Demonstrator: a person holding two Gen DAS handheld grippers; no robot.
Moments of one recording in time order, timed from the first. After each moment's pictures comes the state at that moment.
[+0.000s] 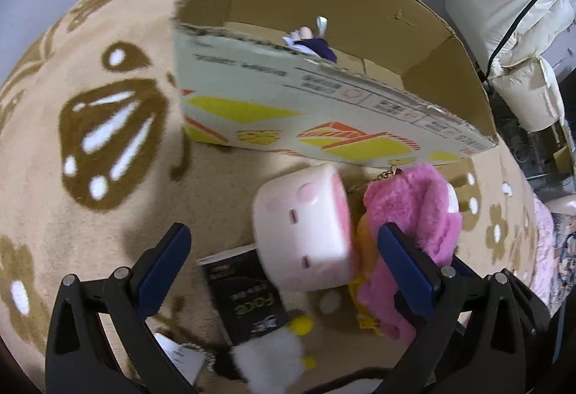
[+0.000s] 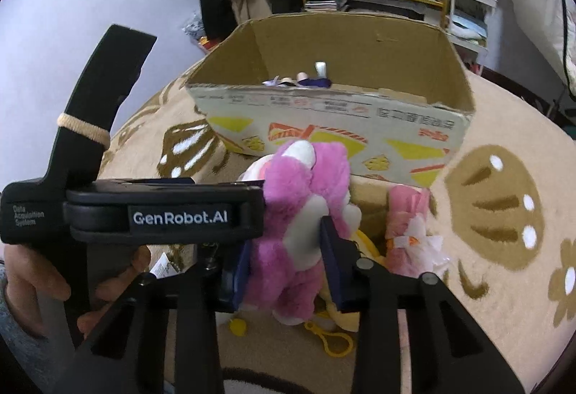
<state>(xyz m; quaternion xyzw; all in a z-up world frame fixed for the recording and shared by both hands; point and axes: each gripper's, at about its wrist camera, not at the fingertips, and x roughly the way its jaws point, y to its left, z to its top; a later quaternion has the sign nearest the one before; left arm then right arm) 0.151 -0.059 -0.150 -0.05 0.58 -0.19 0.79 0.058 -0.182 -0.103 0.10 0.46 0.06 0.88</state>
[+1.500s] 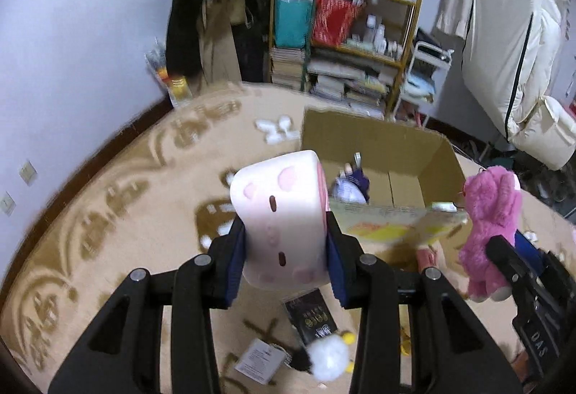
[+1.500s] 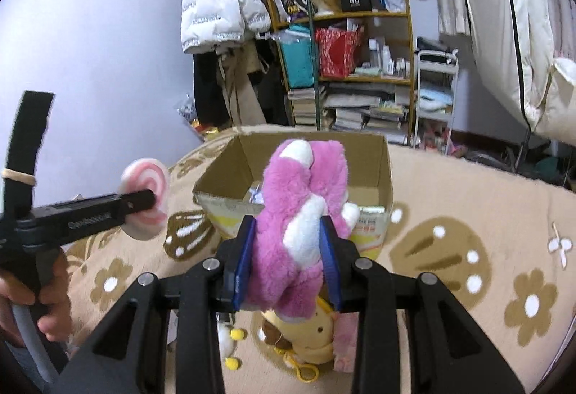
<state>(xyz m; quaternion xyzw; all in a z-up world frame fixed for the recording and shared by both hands) 0.088 -0.013 -0.015 0.02 0.38 -0.08 0.92 0.019 -0.211 -0.022 0.09 0.30 0.01 0.95</state>
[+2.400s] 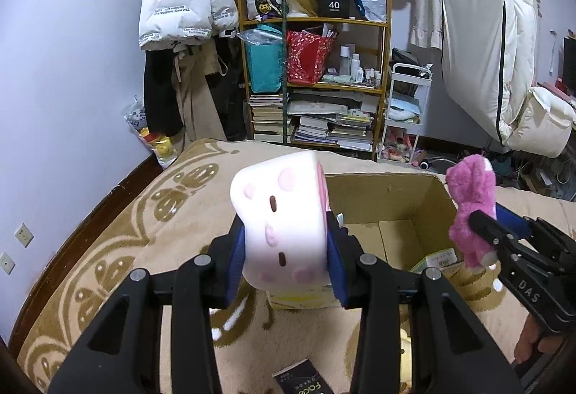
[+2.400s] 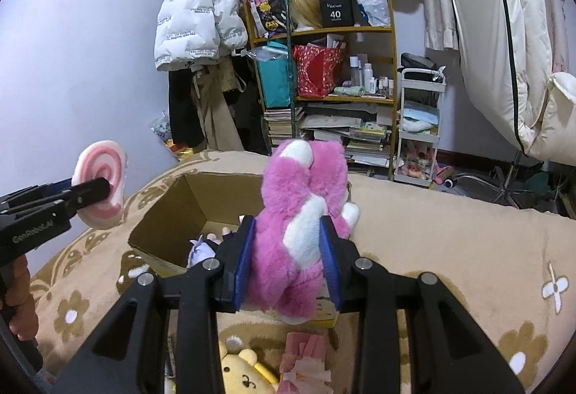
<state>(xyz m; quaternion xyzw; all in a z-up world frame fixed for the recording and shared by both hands) 0.131 -0.057 -0.001 0.06 0.30 -0.12 0.94 0.083 -0.261 -0.034 0.09 0.28 -0.02 0.96</state>
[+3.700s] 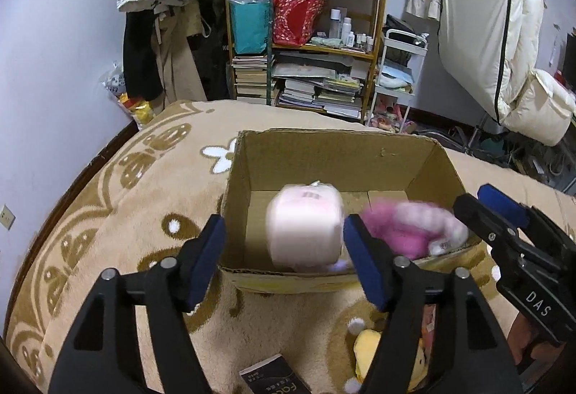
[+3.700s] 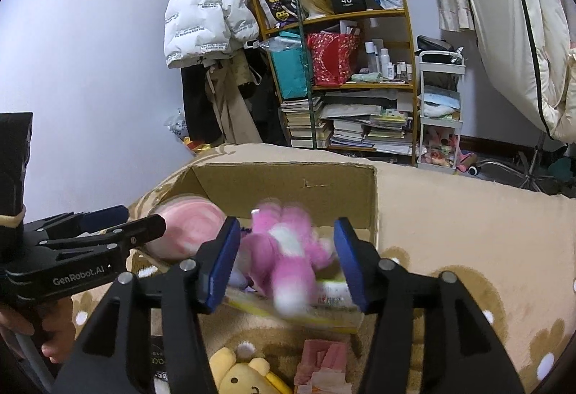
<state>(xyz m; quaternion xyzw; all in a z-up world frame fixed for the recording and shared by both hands) 0.157 -0.077 -0.048 0.05 0.37 -0.14 0.92 0.102 -0.262 -0.054 0.11 0.28 0.02 0.95</state>
